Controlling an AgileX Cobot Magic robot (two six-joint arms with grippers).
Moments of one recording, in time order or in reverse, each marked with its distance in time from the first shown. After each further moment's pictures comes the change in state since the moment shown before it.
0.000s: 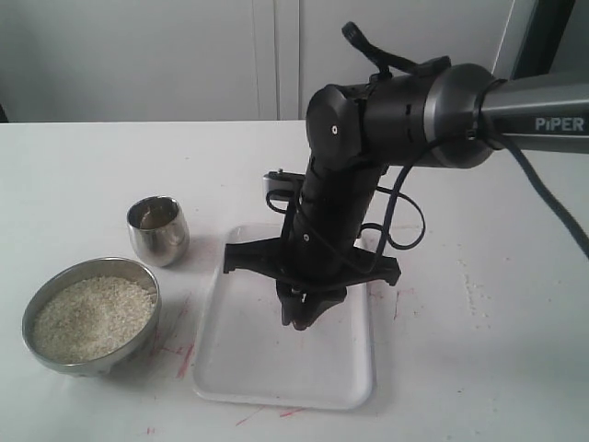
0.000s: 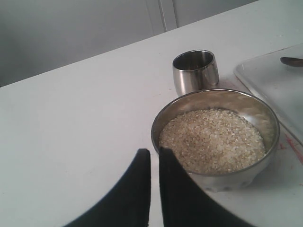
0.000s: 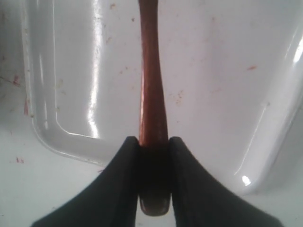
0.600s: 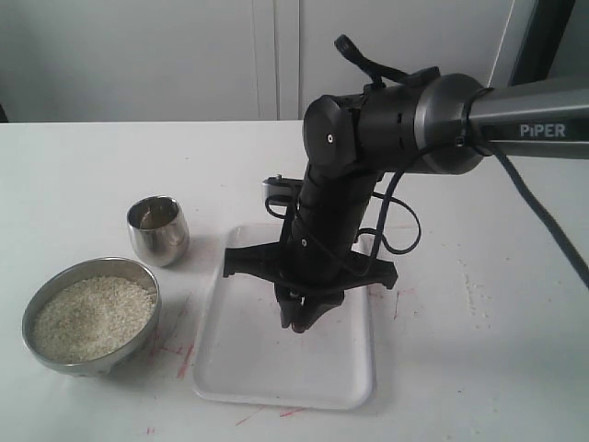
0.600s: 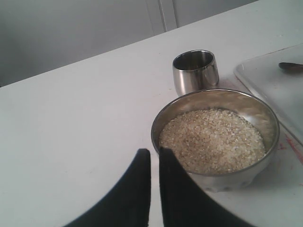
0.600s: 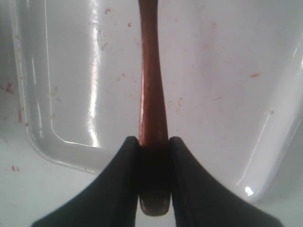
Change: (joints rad) left arm 0.000 0.000 0.000 0.000 0.000 0.000; right arm 0.000 0.021 0.000 0.000 -0.020 -0.009
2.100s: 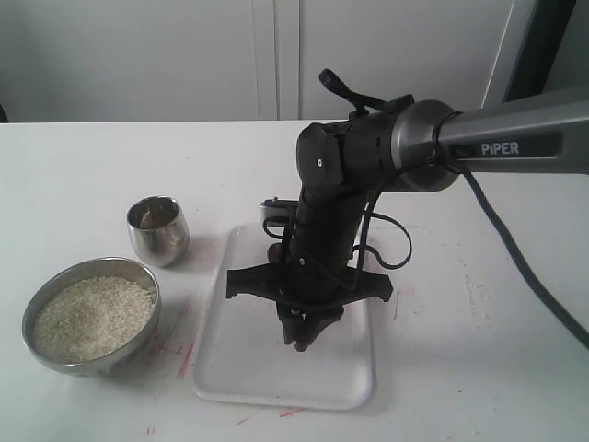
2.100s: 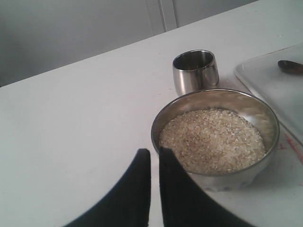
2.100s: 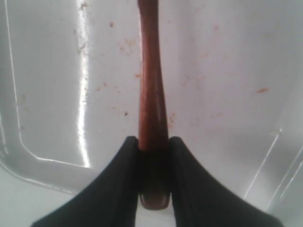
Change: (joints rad) left arm 0.000 0.000 0.000 0.000 0.000 0.000; right arm 0.000 0.073 0.000 -0.002 -0.017 -0.046
